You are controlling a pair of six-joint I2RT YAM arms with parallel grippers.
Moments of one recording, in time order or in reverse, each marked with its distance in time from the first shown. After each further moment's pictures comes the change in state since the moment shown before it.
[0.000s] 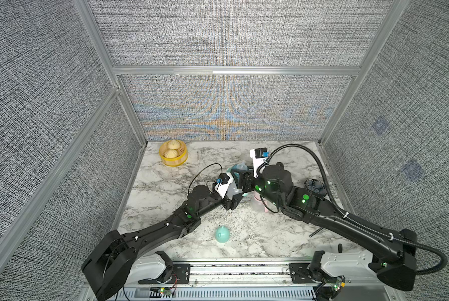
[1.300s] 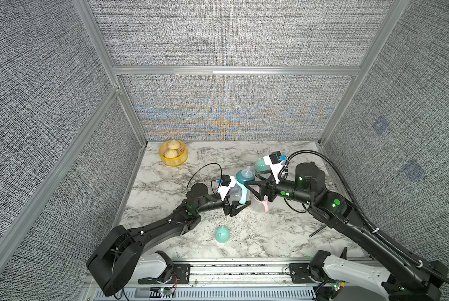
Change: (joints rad) left arm 0.057 0.062 -0.001 0.108 0.489 -0.146; right arm -0.282 -0.263 -0.152 -0.072 -0.693 -0.237
